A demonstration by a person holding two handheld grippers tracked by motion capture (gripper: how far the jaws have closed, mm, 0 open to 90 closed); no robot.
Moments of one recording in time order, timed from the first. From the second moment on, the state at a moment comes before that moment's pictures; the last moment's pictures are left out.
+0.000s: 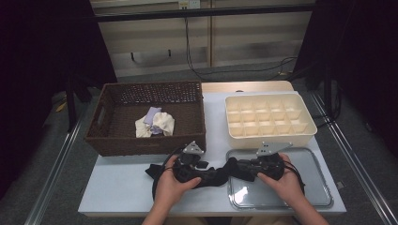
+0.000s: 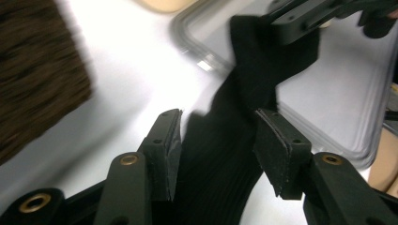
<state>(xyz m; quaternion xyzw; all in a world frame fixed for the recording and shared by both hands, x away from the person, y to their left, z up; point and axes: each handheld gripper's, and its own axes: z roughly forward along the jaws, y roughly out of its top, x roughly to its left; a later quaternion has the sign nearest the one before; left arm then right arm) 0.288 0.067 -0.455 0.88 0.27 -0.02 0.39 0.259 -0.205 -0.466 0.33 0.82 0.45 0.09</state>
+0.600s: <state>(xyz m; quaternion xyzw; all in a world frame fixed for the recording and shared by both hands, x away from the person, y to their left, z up) 0.284 0.037 -0.452 0.90 0.22 -0.02 0.39 0.260 -0.214 -0.462 0.35 0.81 0.46 0.10</state>
